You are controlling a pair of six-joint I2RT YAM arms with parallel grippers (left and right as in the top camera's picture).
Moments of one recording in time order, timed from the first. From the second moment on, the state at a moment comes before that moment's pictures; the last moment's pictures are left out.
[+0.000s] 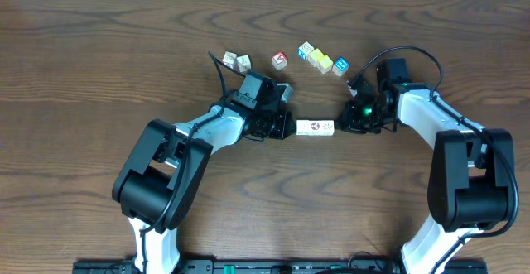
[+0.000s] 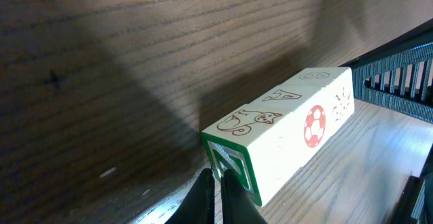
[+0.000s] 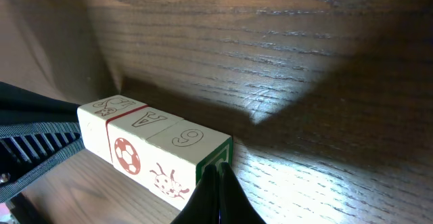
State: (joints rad) left arm -0.49 1.99 1.08 -0.13 0.60 -0.40; right arm 0.07 1.91 1.12 -0.61 -0.57 0.11
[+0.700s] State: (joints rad) left arm -0.49 1.99 1.08 -0.16 0.58 -0.40; right arm 0.07 1.91 1.12 -0.65 -0.53 0.14
